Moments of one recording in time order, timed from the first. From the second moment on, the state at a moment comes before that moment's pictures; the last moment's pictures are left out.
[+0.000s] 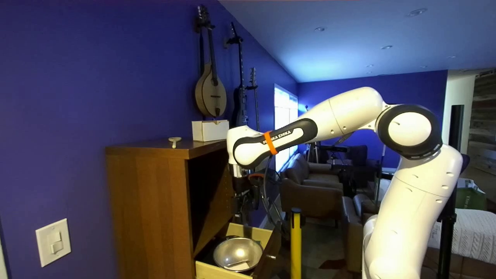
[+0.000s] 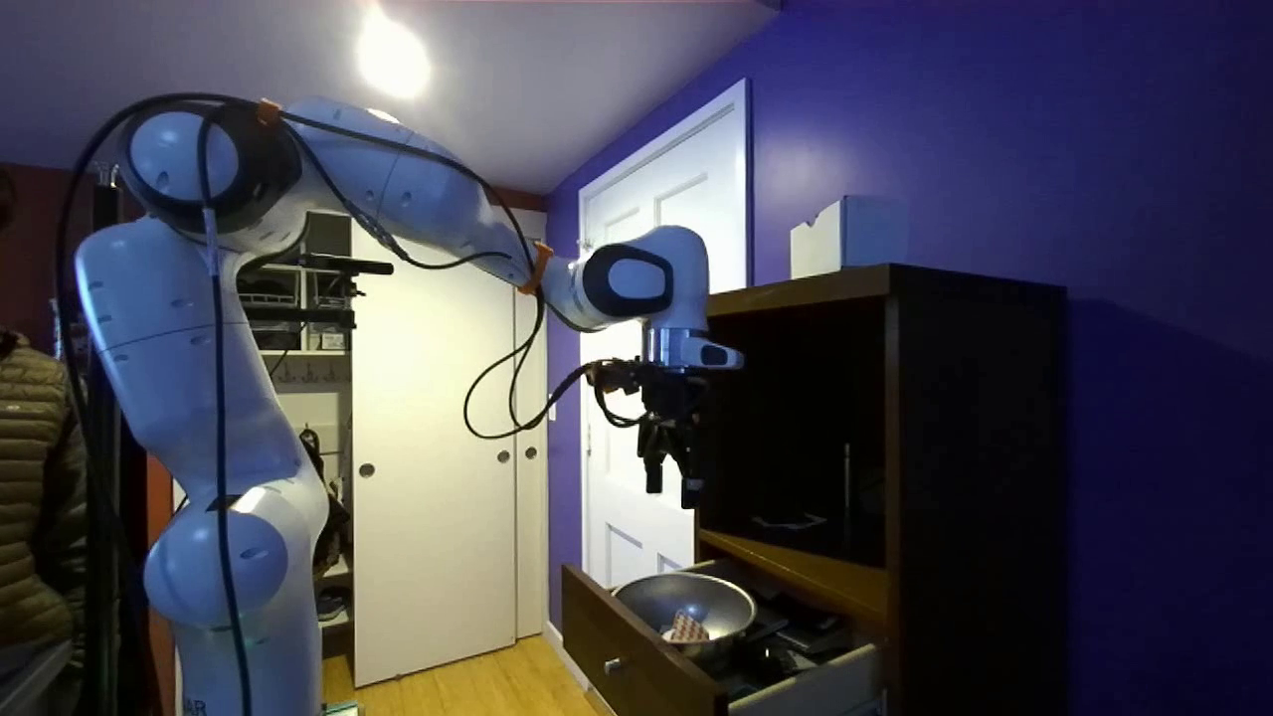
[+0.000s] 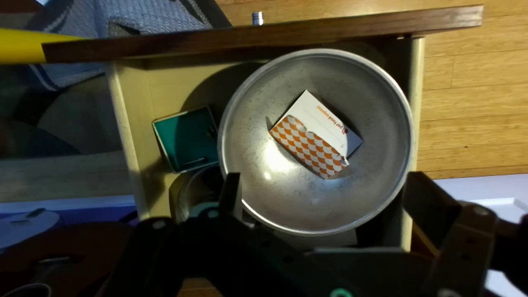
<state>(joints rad) -0.06 -0.31 -0.04 -2.26 -0.05 1.92 -0.05</state>
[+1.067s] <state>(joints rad) -0.12 -0.15 -0.21 -2.34 0.07 2.10 -0.38</state>
